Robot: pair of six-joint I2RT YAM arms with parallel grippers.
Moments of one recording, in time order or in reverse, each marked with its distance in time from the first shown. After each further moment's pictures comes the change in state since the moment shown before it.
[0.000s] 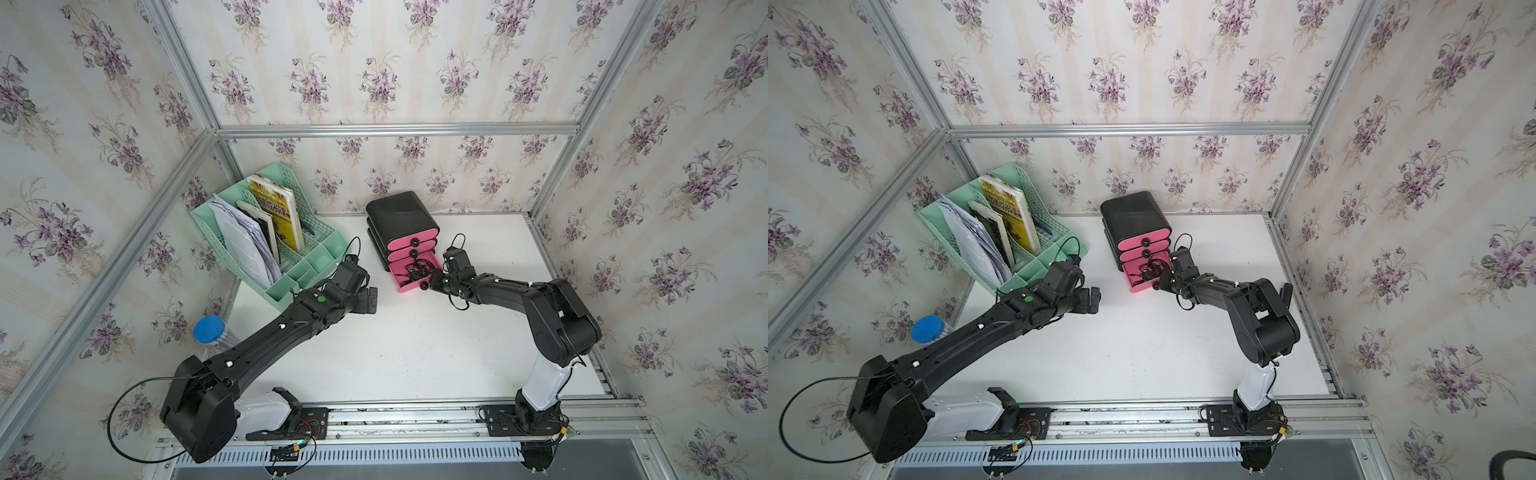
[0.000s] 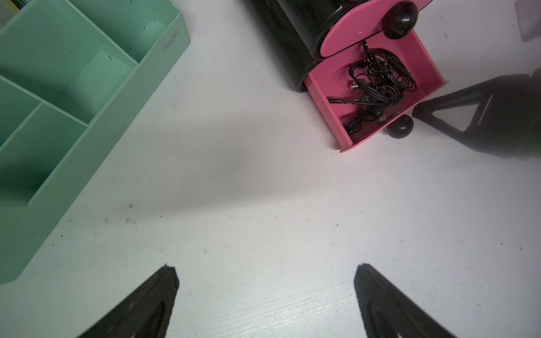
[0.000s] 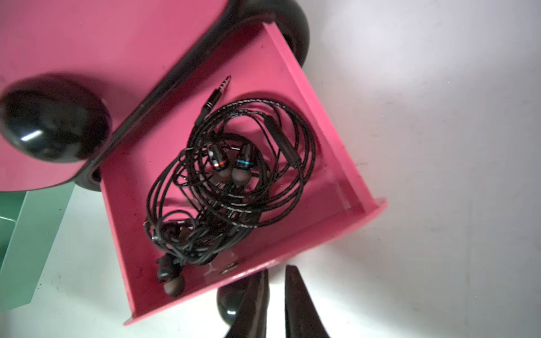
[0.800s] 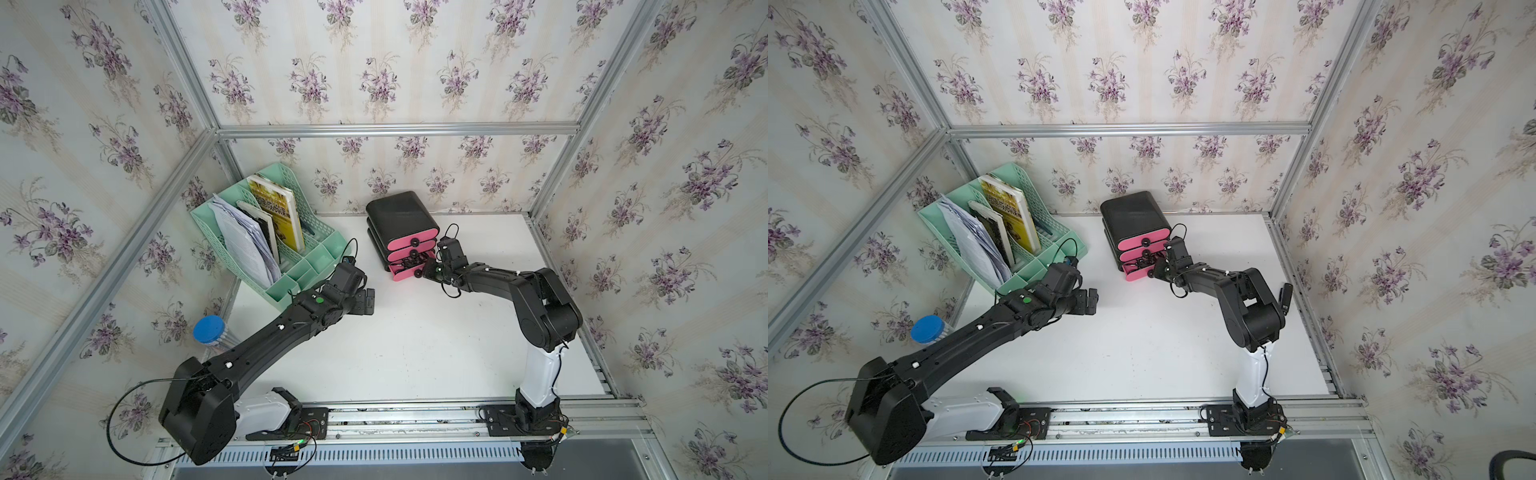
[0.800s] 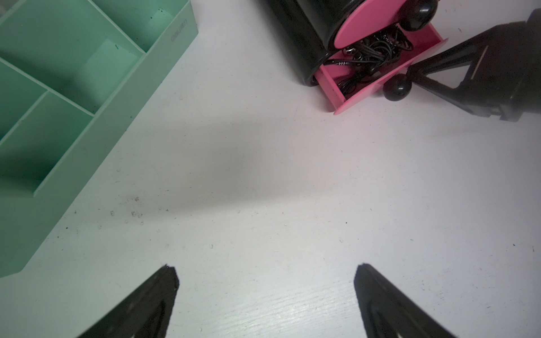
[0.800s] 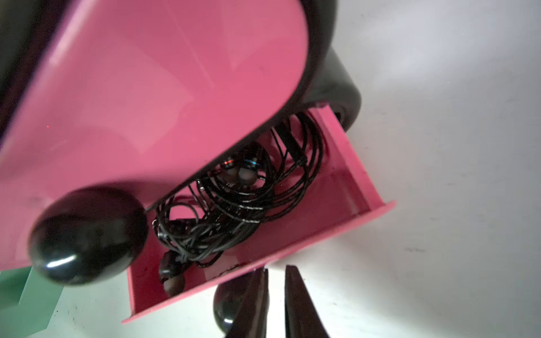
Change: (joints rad) left arm 0.018 -0.011 -0.024 0.000 0.004 0.000; right arm -0.006 0.138 0.174 0.001 -0.026 0.003
